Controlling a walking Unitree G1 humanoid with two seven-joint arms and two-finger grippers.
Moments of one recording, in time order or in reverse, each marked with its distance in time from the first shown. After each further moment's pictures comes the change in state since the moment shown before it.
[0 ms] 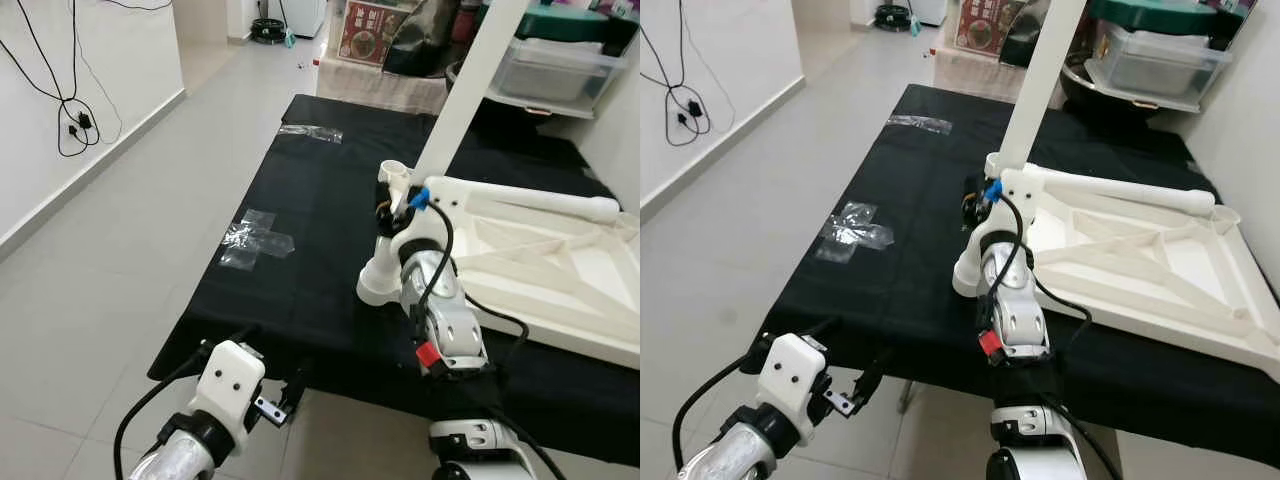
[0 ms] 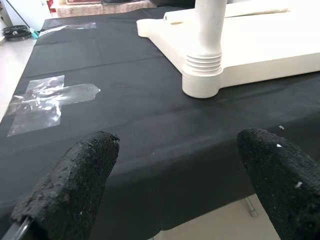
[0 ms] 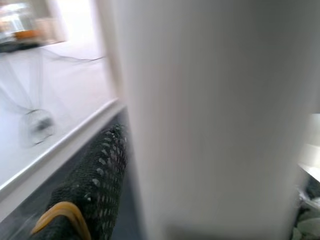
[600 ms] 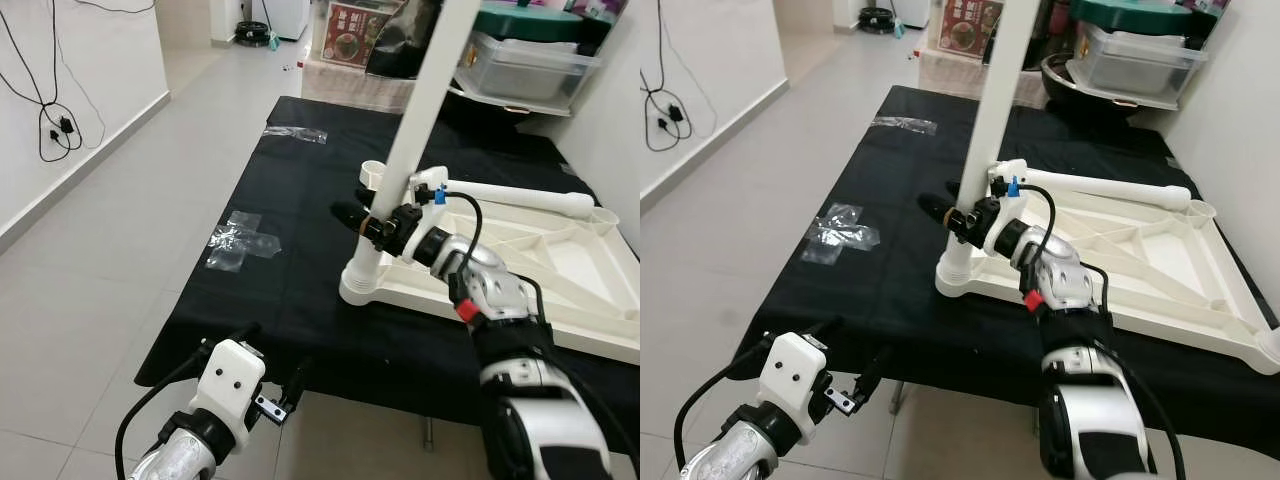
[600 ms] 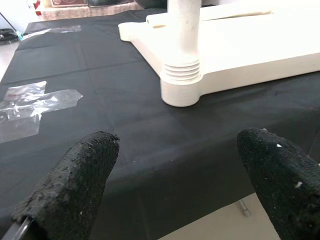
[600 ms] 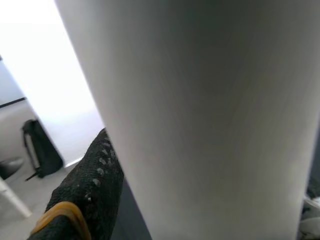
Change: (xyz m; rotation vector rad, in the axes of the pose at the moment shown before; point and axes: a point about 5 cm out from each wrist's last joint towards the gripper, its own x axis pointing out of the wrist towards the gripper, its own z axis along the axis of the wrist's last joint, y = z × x) left arm 0.002 0.000 0.000 0.004 -0.002 0.001; right arm 0.020 -0.010 0.016 0.063 0.186 0.766
